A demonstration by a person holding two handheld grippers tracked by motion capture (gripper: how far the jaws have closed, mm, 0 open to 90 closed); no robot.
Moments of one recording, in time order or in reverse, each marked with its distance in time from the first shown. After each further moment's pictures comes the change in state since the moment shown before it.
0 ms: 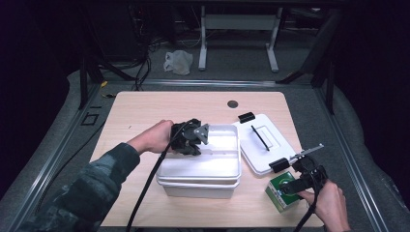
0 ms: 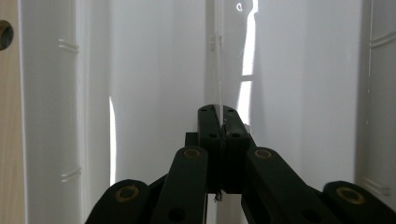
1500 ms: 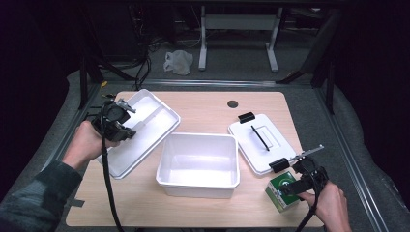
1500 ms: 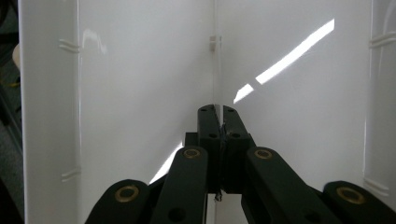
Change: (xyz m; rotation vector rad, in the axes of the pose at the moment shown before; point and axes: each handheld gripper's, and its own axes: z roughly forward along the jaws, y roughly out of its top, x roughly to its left) left arm -0.012 -0.139 -0.093 0.030 0.371 -0.822; right arm 0.001 -0.003 -0.001 0.016 -0.003 0.003
